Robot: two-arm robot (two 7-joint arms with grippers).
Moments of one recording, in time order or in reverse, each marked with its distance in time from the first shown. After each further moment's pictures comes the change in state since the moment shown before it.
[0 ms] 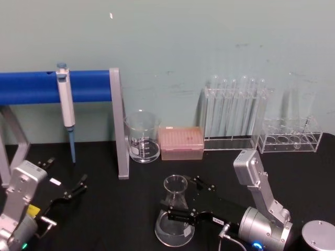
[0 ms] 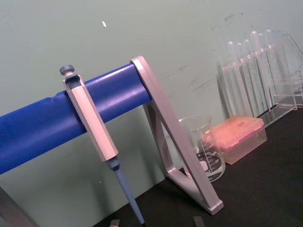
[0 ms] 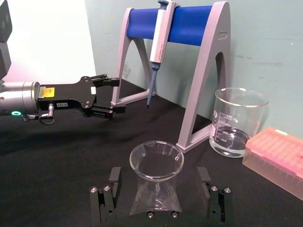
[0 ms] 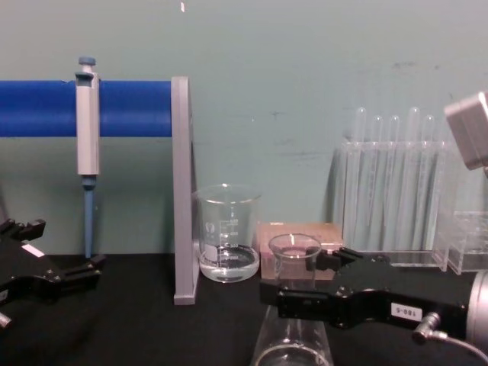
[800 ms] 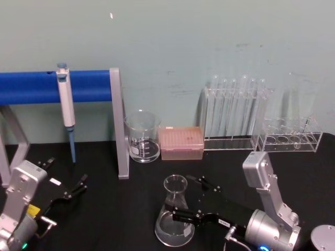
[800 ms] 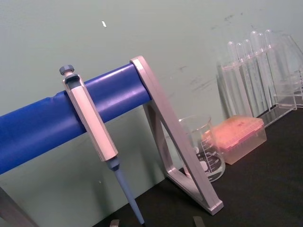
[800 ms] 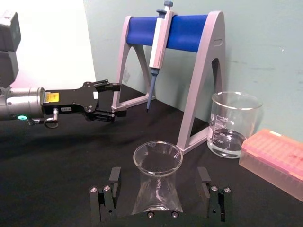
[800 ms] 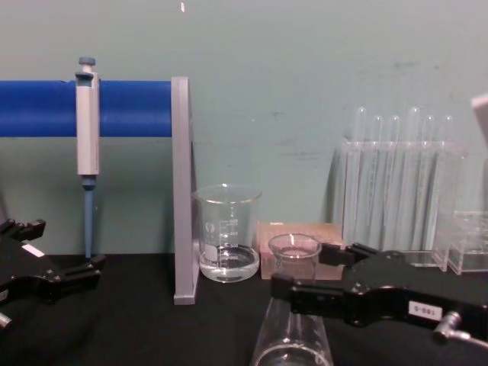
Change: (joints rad) left arm 0.000 0.000 0.000 0.000 0.000 0.000 0.000; right arm -0.043 0.027 0.021 -0.057 0.021 -0.006 -0.008
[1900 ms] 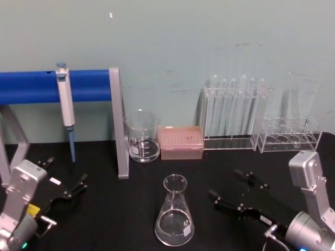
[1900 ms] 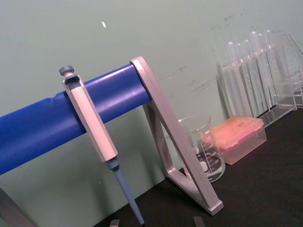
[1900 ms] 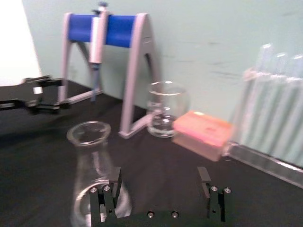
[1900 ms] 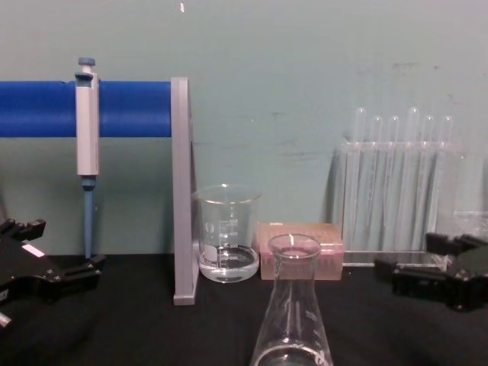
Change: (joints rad) left arm 0.000 0.000 0.000 0.000 0.000 0.000 0.000; right arm -0.158 0.097 0.141 -0.162 0.007 0.044 -0.164
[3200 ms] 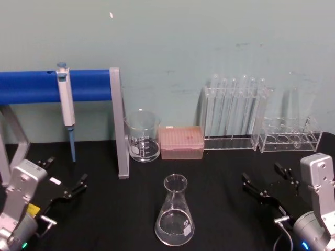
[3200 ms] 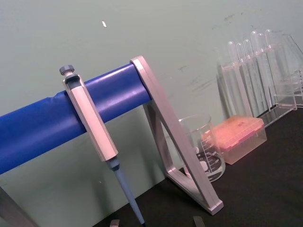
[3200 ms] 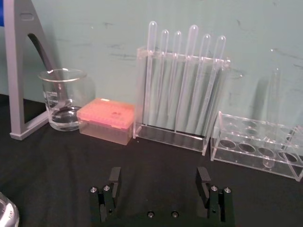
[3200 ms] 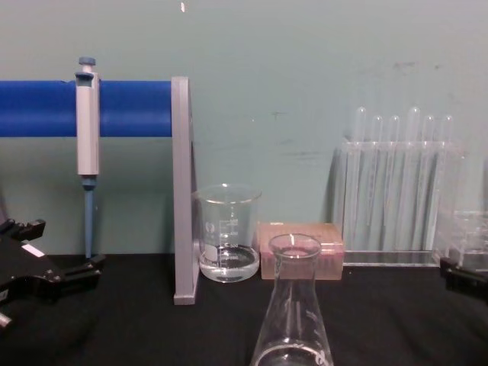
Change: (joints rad) left arm 0.000 0.000 0.000 0.000 0.000 0.000 0.000; right arm -0.024 -0.184 0.135 0.114 -0.214 -0.035 -0.274
